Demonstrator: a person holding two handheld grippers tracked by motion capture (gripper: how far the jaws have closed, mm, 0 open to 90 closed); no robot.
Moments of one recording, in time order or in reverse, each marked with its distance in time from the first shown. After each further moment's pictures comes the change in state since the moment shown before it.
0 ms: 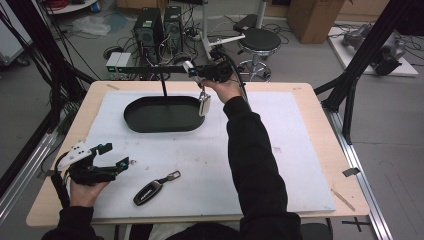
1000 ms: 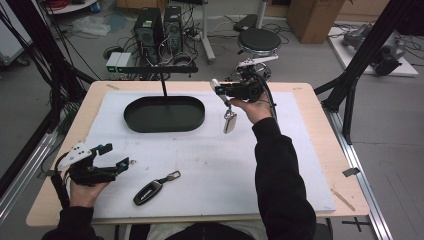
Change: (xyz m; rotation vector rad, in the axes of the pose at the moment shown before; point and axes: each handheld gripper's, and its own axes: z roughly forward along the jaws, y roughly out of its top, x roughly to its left) left arm -0.001 0.000 0.000 0.007 -0.001 -0.001; right arm -0.007 -0.059 -0.072 0.014 -0.018 0.031
